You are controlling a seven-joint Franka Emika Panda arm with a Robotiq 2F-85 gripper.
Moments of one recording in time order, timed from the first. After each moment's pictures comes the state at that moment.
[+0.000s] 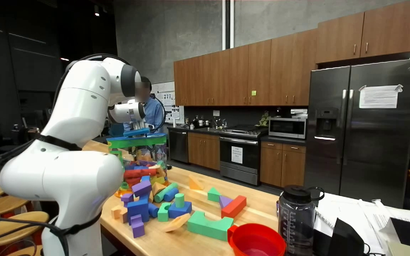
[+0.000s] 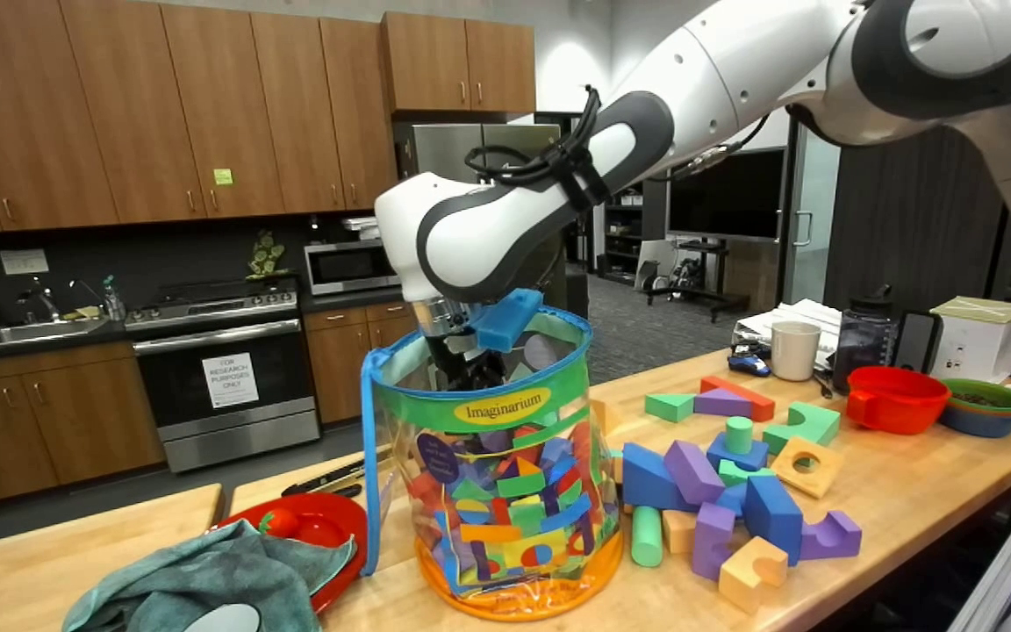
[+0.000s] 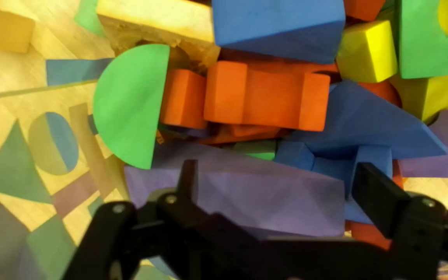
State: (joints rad) arm 0.44 0.48 0.23 -1.60 -0.25 1.89 0.14
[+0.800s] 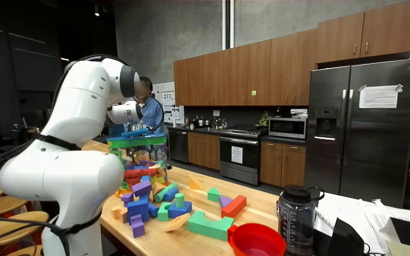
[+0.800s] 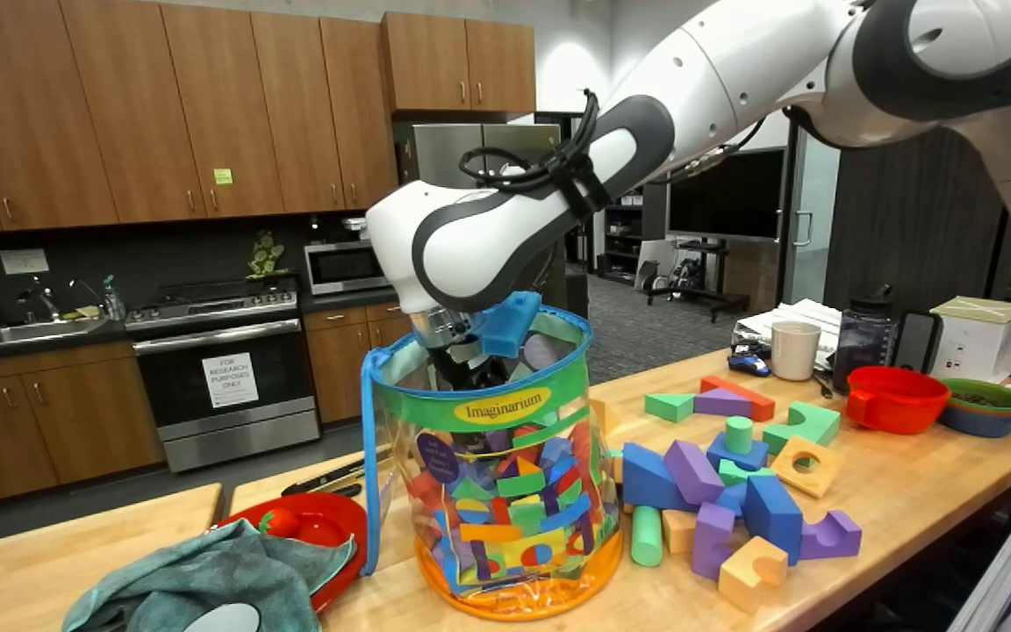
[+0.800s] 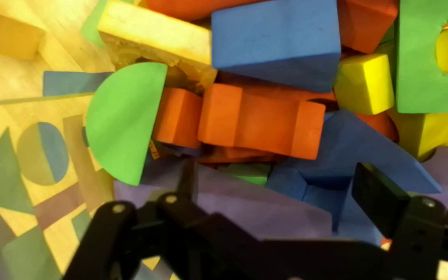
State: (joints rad) arm 0.46 0.48 0.23 -1.60 -0.28 1.84 0.11
